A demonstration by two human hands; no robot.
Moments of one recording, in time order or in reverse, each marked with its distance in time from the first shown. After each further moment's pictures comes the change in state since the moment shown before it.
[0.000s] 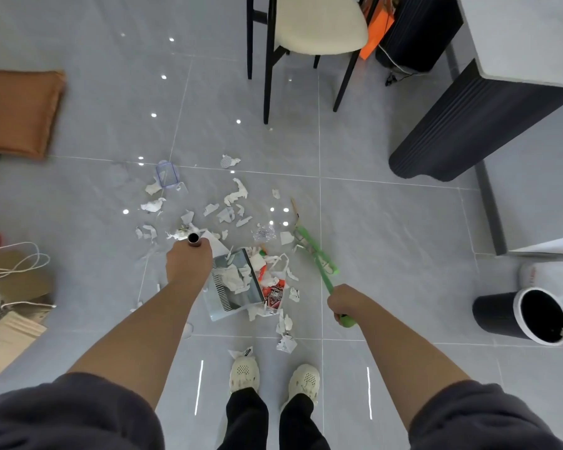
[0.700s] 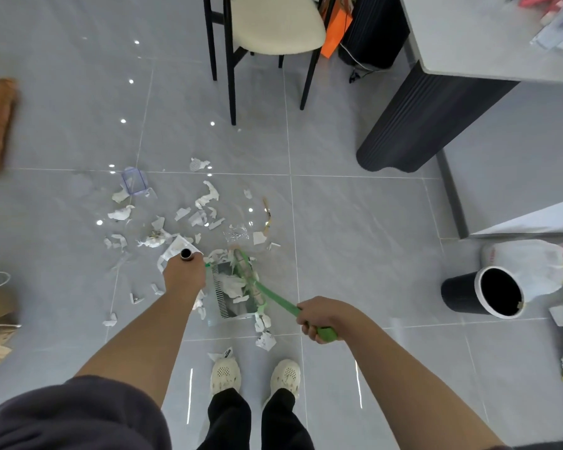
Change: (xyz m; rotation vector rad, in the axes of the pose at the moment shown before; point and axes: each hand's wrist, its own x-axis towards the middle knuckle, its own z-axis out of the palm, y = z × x) left_hand -0.035 0.005 0.053 0.060 -0.077 -0.023; right_hand -0.064 0.039 -0.014 0.533 -0.372 0.065
